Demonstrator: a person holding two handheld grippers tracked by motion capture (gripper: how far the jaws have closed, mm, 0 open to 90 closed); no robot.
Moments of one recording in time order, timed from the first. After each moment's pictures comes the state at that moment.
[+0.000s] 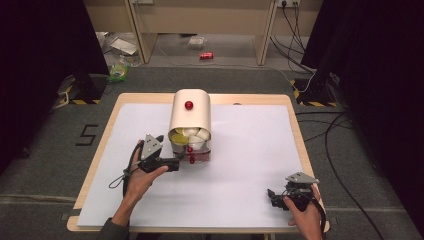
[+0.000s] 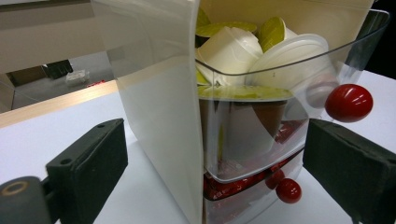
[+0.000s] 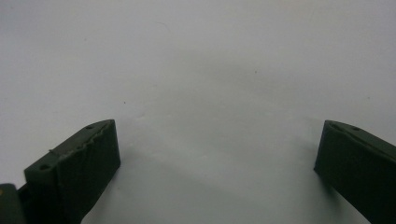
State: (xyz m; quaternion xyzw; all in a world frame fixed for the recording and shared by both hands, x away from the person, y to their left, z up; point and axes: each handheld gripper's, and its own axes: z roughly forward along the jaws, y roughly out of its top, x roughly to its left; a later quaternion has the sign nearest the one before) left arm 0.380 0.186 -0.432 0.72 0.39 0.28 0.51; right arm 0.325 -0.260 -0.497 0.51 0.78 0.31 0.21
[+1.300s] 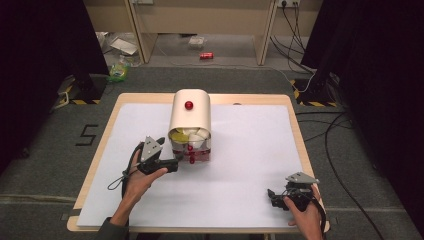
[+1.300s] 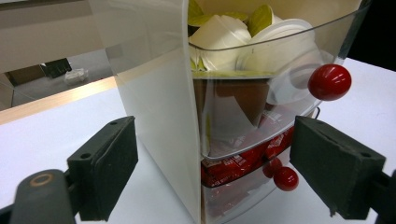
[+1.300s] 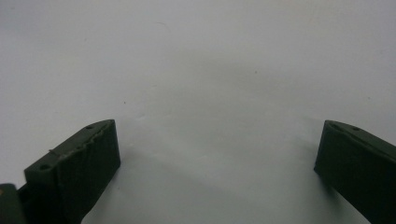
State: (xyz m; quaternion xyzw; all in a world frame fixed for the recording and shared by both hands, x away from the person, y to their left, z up) left arm 0.375 0.189 -0.434 0.72 0.38 0.28 0.50; right arm 0.325 -0.260 -0.497 0.51 0.78 0.31 0.20
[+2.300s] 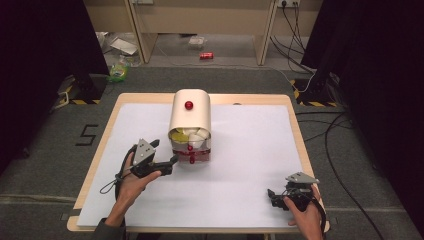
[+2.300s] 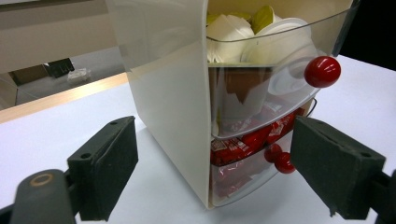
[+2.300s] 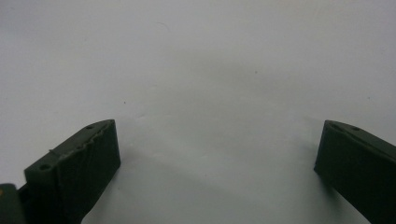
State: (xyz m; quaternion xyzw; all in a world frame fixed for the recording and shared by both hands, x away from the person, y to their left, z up) left arm 0.362 0.204 -0.431 0.72 0.38 0.28 0.50; right arm 0.325 -0.260 -0.497 0.51 0.78 0.31 0.21
